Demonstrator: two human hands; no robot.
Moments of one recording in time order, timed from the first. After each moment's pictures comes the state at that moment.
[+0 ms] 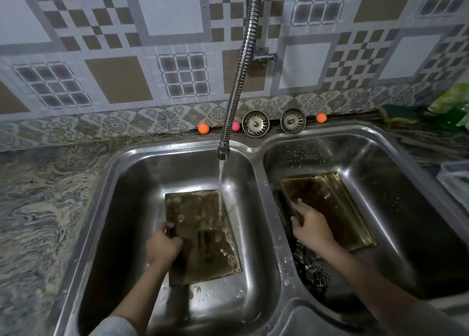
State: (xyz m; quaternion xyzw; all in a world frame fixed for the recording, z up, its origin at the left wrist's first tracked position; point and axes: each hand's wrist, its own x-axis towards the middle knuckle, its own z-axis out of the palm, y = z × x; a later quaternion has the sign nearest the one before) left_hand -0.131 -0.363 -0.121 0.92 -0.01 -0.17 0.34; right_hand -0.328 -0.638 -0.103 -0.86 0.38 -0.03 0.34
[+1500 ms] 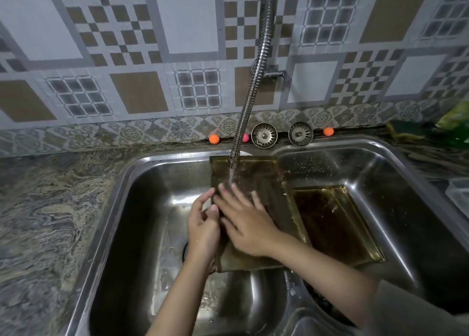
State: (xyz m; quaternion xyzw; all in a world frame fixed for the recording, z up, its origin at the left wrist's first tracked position) left_hand -0.195 -0.428 -0.012 0.67 -0.05 -0.15 0.72; right_hand -0.247 -0.532 -0.013 -0.98 0.04 0.00 0.20
